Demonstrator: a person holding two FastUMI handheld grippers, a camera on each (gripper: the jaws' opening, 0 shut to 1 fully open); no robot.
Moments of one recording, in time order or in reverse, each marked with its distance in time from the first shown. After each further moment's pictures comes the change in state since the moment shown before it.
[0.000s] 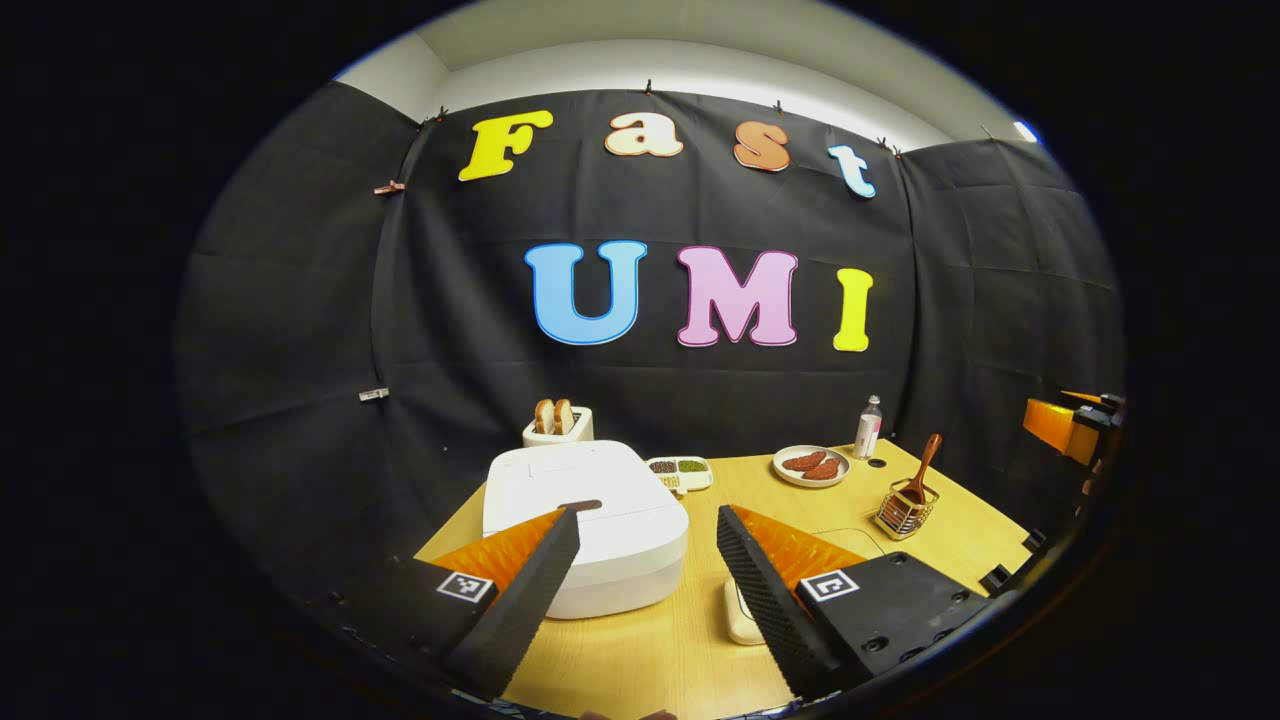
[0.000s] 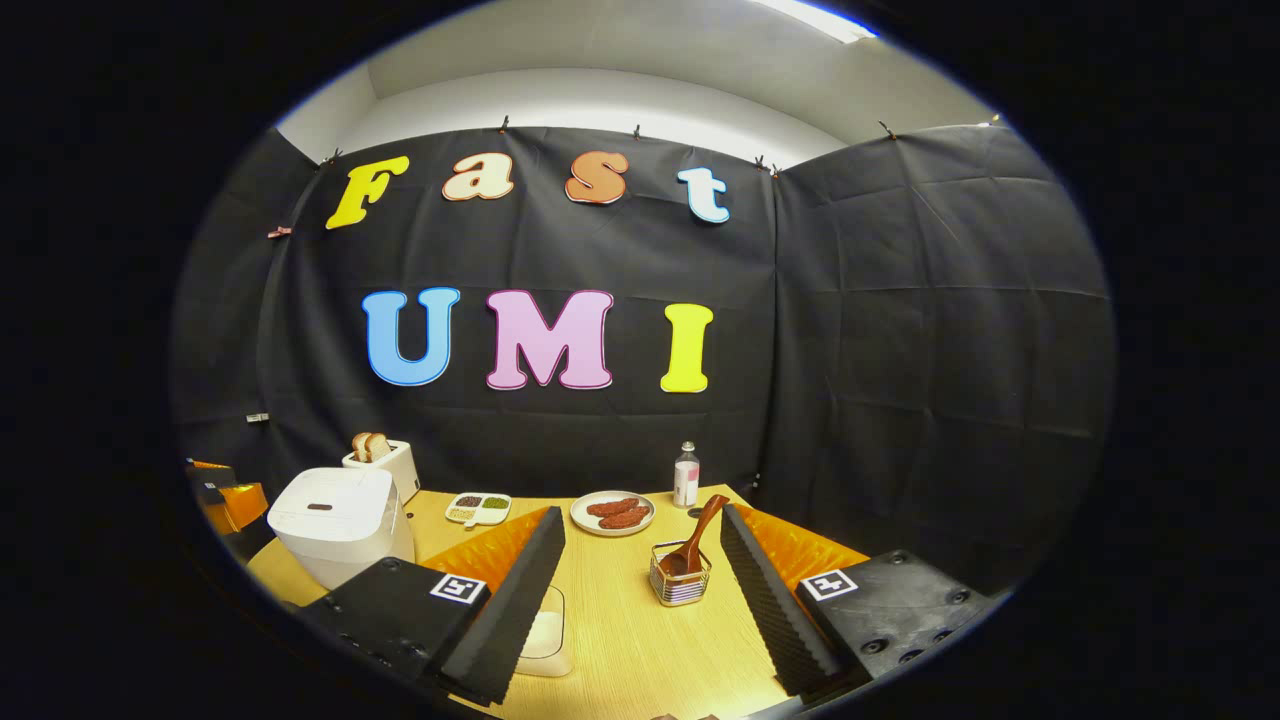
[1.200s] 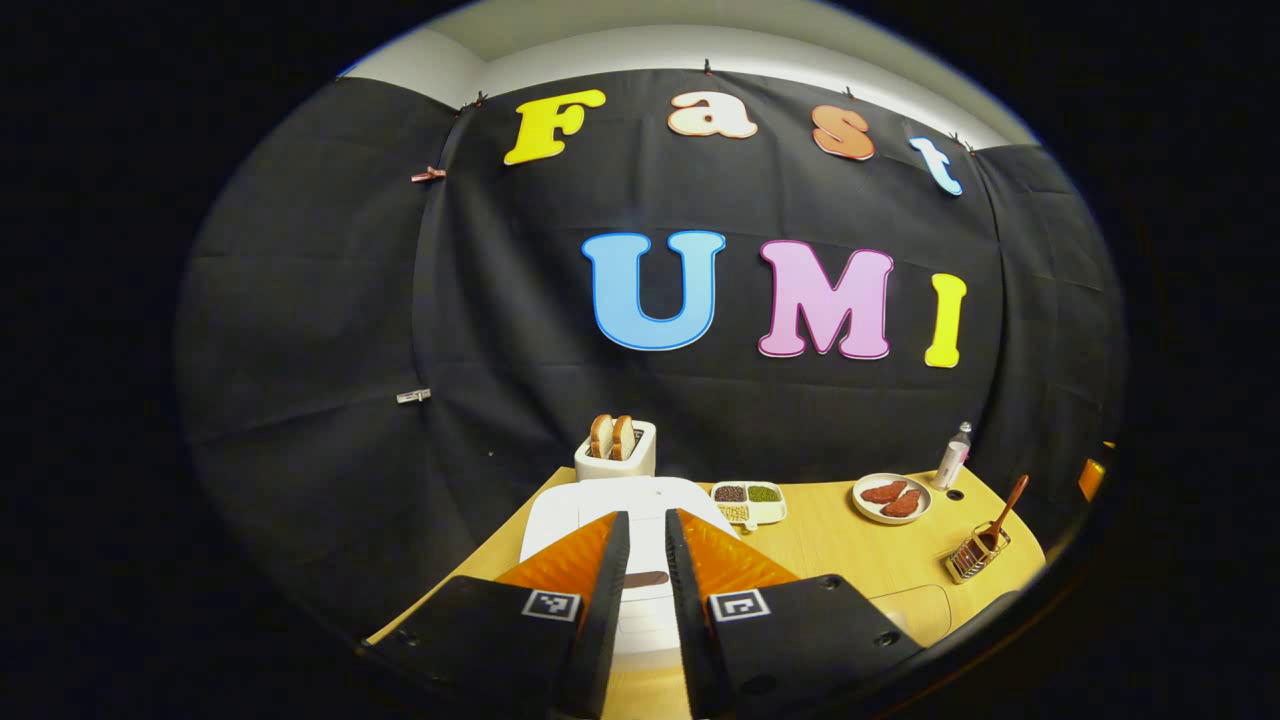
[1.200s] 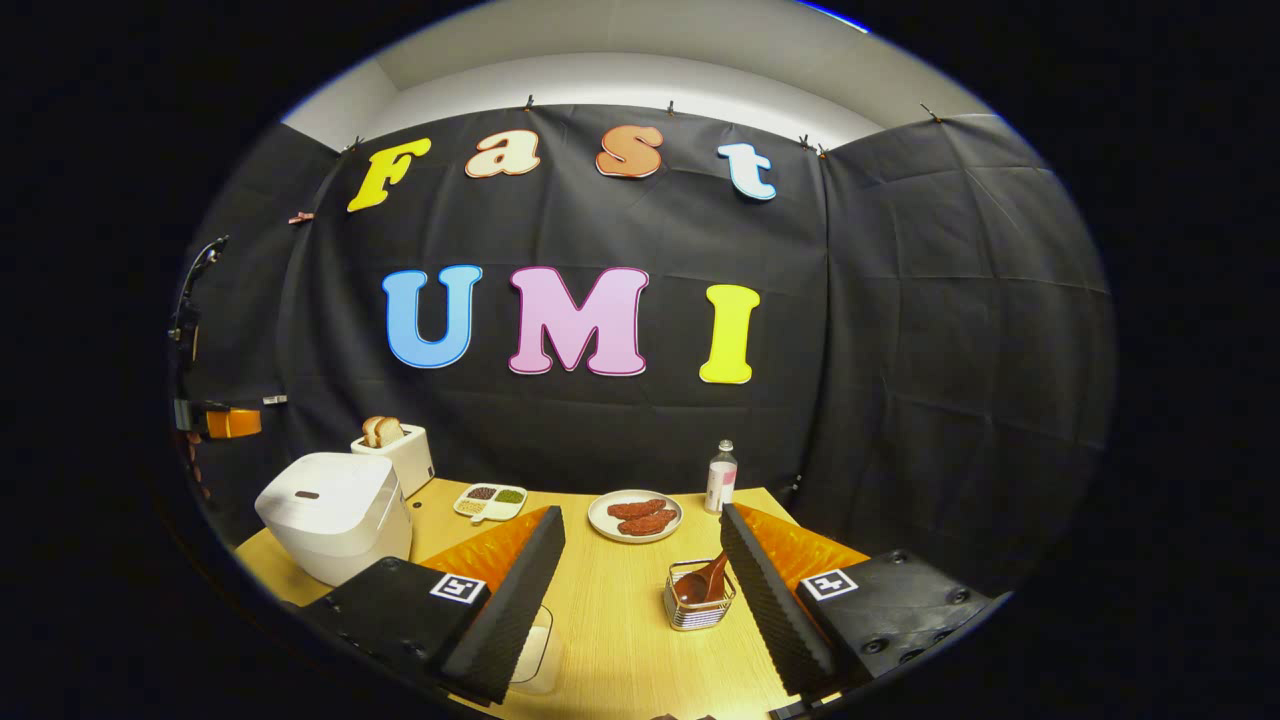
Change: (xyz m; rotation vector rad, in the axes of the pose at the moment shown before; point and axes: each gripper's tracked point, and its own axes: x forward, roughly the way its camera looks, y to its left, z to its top) left arm 0.123 0.075 0.036 -0.059 0.043 0.180; right arm 0.081 0.000 -0.019 -0.036 0.045 0.140
